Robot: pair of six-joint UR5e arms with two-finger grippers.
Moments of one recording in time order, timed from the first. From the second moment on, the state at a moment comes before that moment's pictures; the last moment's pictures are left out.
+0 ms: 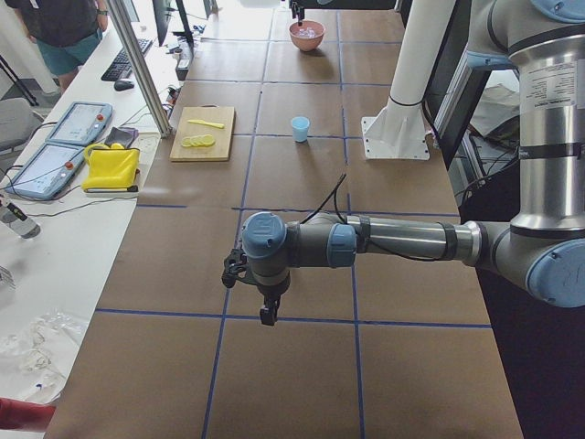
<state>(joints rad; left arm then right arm) -1.57 -1.45 -1.75 -1.50 -2.37 0.19 1.29 -1.75 1.73 -1.31 2.29 -0.01</state>
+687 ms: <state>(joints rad) -1.57 -1.45 -1.75 -1.50 -2.37 0.19 1.26 -1.76 1.72 -1.30 2.26 0.01</state>
